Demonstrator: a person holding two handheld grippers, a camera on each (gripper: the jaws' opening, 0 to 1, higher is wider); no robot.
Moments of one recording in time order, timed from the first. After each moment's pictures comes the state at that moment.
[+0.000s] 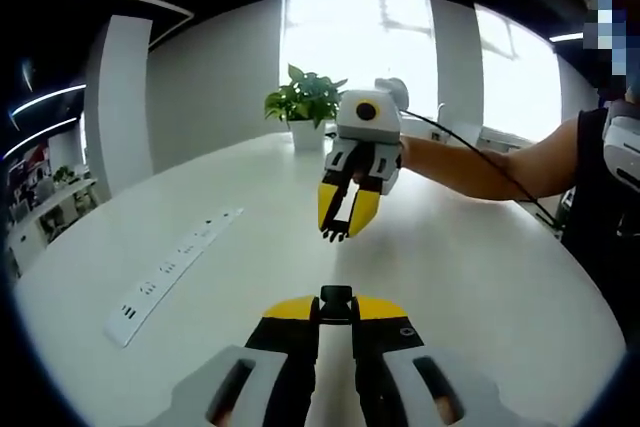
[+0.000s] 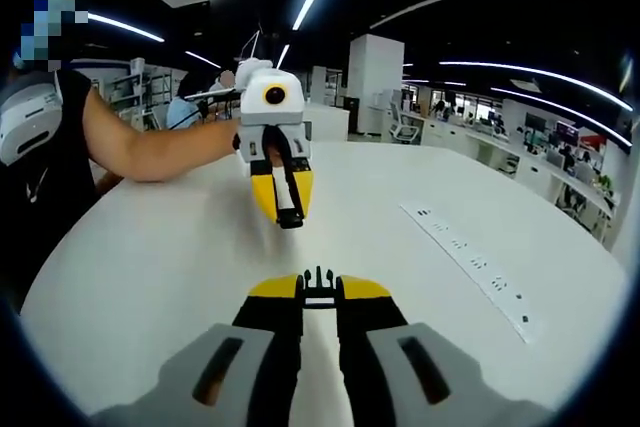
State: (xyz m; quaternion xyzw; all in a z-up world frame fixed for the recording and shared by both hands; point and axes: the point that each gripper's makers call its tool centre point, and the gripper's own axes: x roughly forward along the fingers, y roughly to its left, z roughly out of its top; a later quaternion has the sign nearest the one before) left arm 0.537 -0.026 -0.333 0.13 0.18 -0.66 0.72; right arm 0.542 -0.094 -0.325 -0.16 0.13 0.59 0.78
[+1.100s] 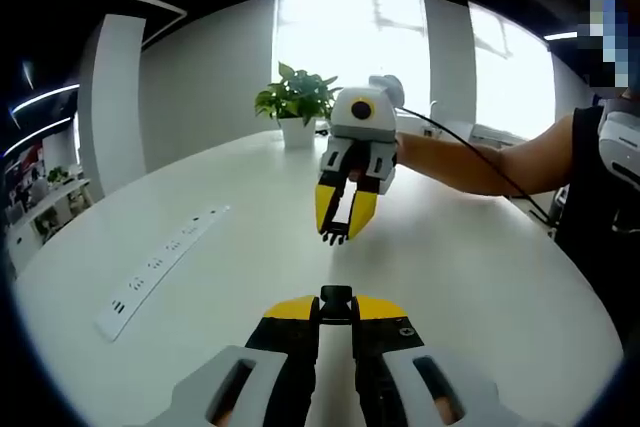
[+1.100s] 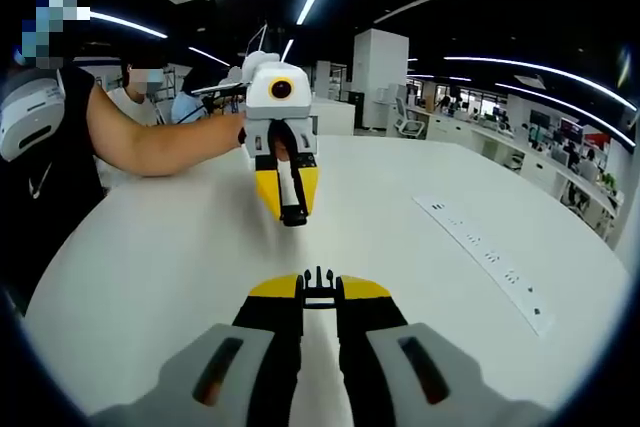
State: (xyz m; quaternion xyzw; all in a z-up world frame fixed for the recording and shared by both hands) left arm 0.519 -0.024 -0.337 0.14 0.18 -0.67 0.71; right arm 0.522 -0.089 -0.330 -0.17 0.14 0.60 0.77
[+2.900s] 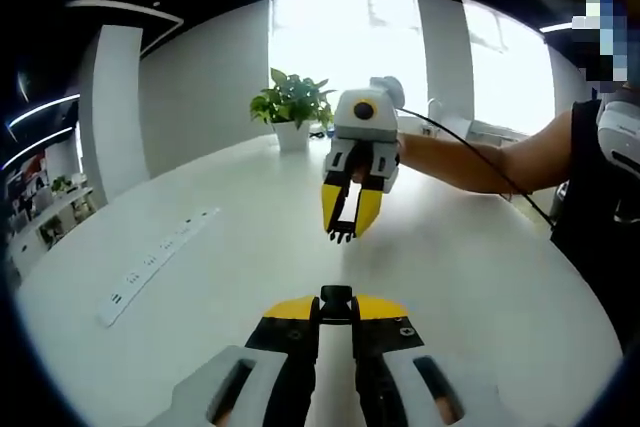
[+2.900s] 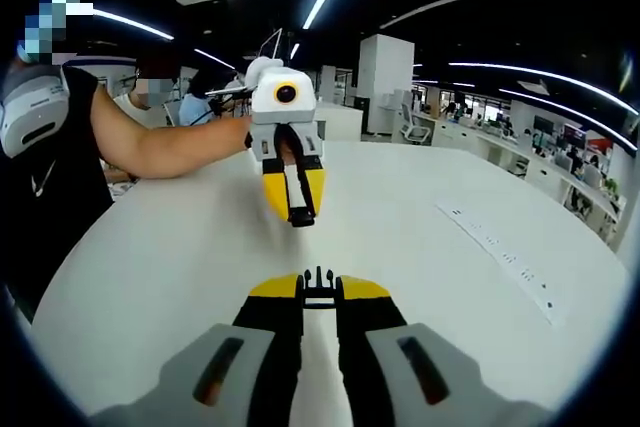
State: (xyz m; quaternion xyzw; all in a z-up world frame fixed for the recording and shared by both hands) left arm 0.484 -0.016 -0.335 0.15 0.17 -0.66 0.72; right arm 0.481 -0.083 -0.326 -0.16 0.13 0.60 0.77
